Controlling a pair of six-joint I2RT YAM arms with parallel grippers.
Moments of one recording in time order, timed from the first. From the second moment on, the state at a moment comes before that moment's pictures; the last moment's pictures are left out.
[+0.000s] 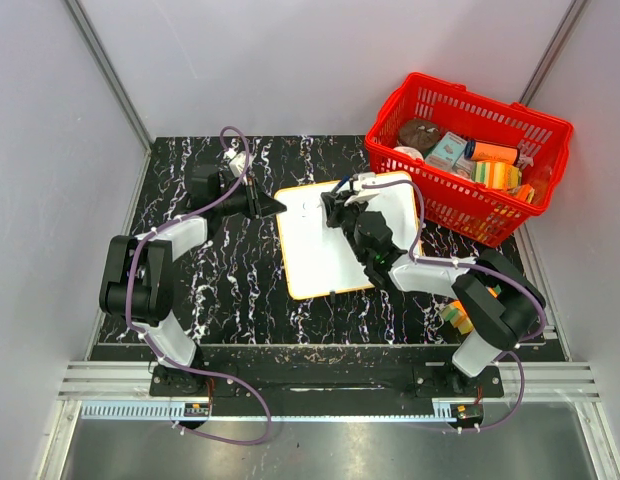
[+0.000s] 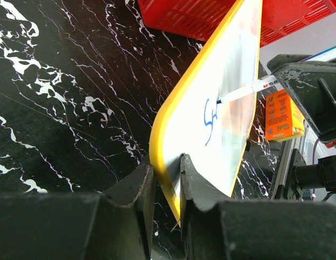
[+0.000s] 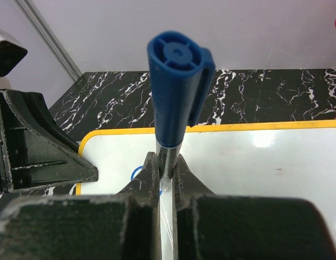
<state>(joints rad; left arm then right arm) -0.14 1.70 0.98 0.30 0.91 -0.35 0.76 1.64 0.80 0.92 0.38 0.26</state>
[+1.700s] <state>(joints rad) -0.15 1.70 0.98 0.29 0.90 -0.33 0.72 1.57 0.71 0.94 0.37 0.26</state>
